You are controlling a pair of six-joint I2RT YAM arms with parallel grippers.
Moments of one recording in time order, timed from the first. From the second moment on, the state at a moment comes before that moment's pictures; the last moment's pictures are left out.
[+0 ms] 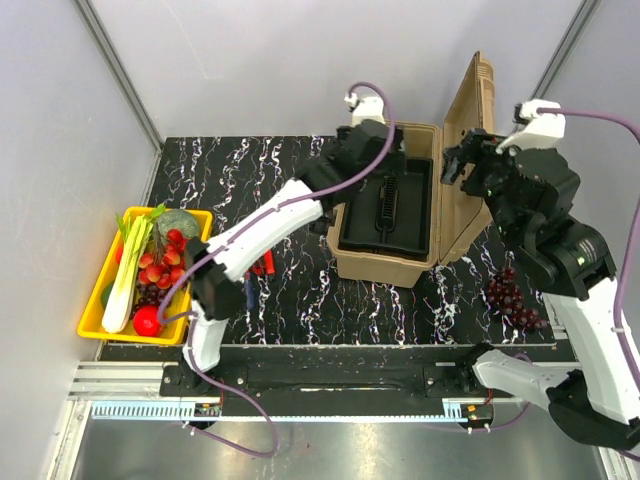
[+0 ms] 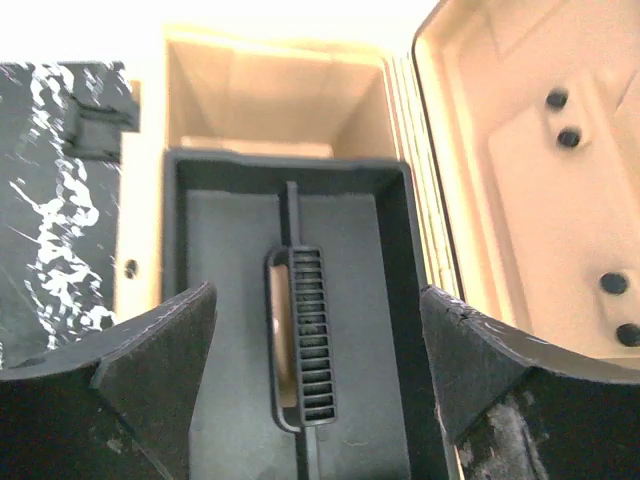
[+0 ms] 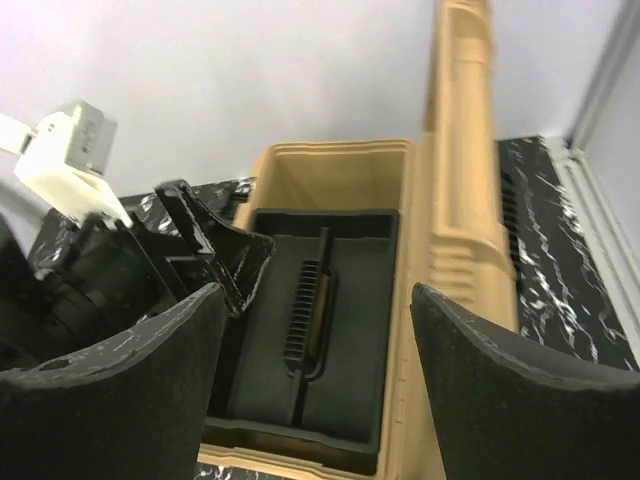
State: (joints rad) left arm -0.90 2.06 2.22 -0.62 -0.45 -0.54; right arm 0.55 1.04 1.64 -0.74 0.55 0.32
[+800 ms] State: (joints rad) left arm -0.47 1.44 1.33 -0.48 -0.46 -0.61; right arm 0.55 1.68 1.77 -0.83 0.36 0.51
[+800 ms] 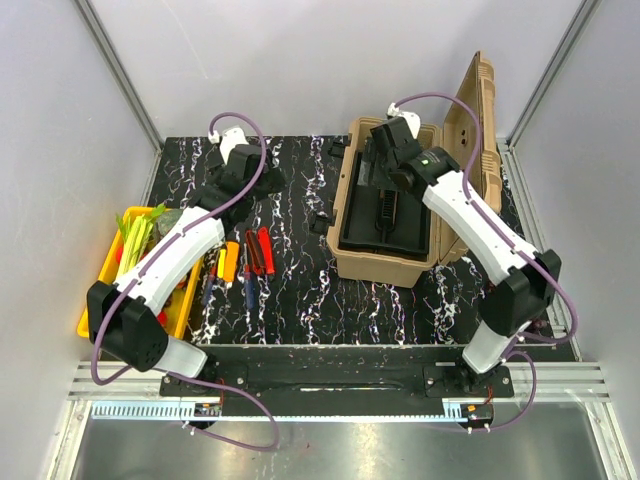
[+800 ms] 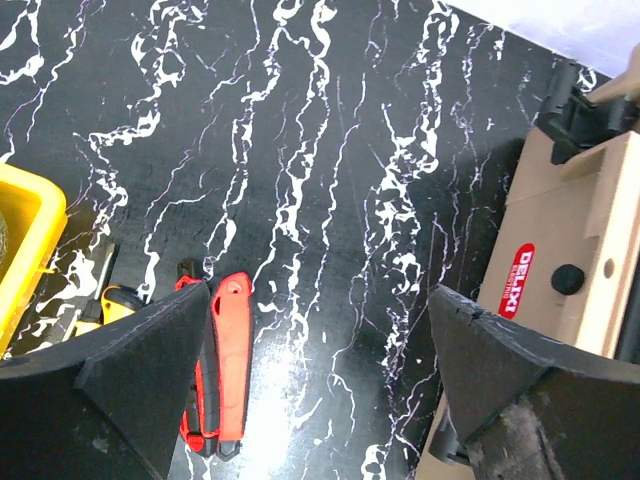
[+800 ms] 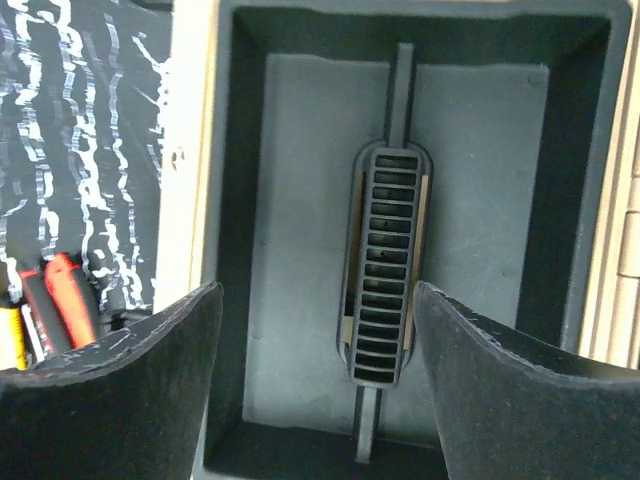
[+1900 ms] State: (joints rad) left arm -0.38 1.44 1.27 -0.48 -0.33 -0.64; right arm 0.57 1.68 1.61 -0.79 0.52 0.61
